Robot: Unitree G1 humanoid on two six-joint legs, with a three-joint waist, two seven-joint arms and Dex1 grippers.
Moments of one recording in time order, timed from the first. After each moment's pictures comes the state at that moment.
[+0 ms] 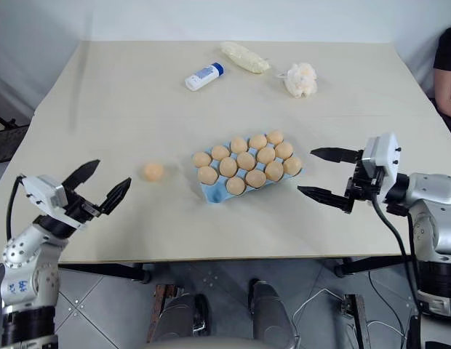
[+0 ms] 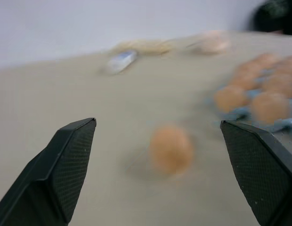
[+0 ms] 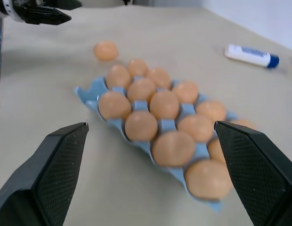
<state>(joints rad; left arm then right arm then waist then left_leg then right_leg) 0.02 0.44 0.40 -0.12 -0.43 0.05 -0.57 -0.33 -0.80 -0.25 0.01 0.54 0.24 1.28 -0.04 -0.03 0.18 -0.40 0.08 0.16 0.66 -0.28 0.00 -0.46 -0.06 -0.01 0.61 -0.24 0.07</state>
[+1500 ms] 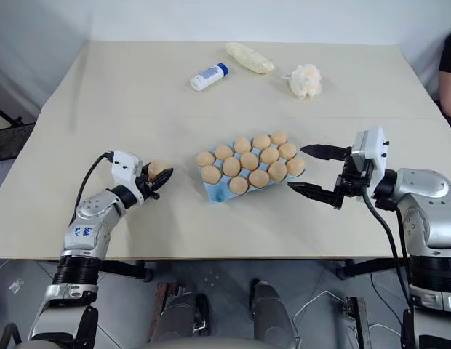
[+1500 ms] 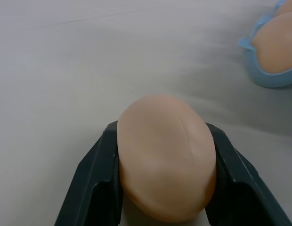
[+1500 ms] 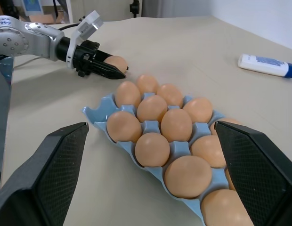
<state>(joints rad) -0.42 0.41 0.10 0.25 -0.21 0.23 -0.48 -0.38 -0.77 -0.20 -0.04 0.56 0.31 1.22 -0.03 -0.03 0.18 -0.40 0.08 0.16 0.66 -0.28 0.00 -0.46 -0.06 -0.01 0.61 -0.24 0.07</state>
